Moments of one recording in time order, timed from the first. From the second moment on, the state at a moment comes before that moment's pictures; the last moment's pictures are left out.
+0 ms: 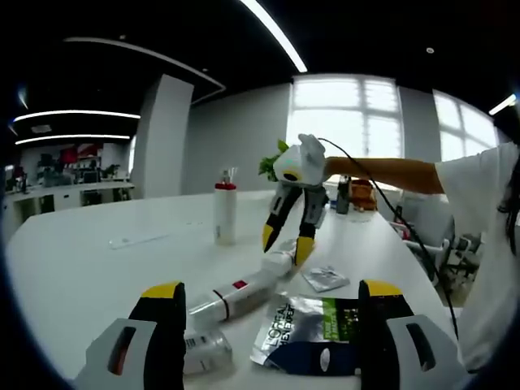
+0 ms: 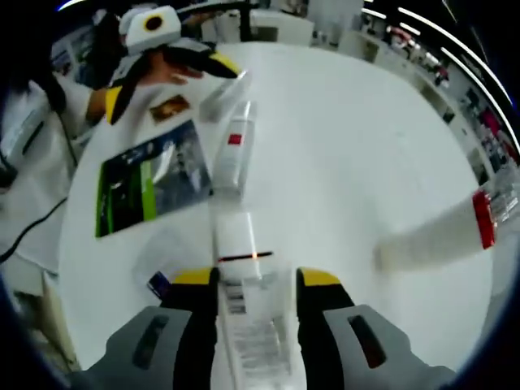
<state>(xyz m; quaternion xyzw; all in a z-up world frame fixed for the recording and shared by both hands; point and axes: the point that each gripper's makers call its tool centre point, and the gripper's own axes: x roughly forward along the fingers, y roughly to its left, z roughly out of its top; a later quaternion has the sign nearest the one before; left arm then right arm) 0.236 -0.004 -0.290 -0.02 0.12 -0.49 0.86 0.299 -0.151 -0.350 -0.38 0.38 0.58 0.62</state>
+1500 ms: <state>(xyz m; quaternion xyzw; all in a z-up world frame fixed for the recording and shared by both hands) 0.240 -0.004 -0.293 -0.05 0.12 -0.49 0.86 0.308 -0.116 -0.286 -0.36 0.25 0.56 0.71</state>
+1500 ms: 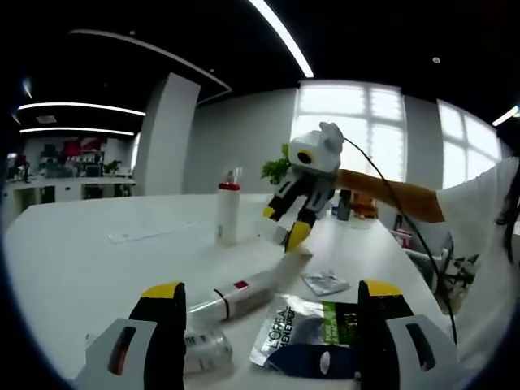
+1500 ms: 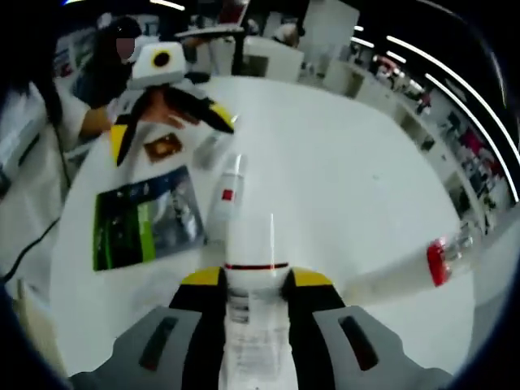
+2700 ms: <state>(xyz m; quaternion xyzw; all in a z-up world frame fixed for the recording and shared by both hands) 0.254 -0.007 -0.285 -0.01 0.06 -0.43 0.90 0.278 -0.022 -0.154 -0.01 -0.09 0.45 0.89</state>
